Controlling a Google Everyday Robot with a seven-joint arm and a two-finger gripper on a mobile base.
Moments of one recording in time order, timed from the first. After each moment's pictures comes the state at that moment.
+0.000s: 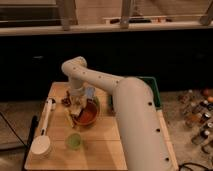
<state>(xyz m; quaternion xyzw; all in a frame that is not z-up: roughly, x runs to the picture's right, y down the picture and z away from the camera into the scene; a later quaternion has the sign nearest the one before) -0.164 0.105 0.850 -0.33 -0.28 -0.52 0.73</state>
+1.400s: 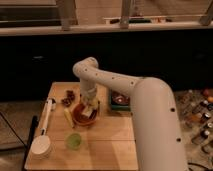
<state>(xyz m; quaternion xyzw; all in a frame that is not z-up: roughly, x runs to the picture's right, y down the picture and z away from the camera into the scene) -0.090 0.085 0.858 -0.36 -0.23 -0.46 0.78</state>
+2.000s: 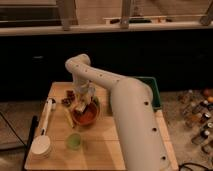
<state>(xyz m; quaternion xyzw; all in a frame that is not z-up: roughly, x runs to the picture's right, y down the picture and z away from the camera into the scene) -0.142 0.080 0.875 -0.35 -0.25 -0.50 0.75</state>
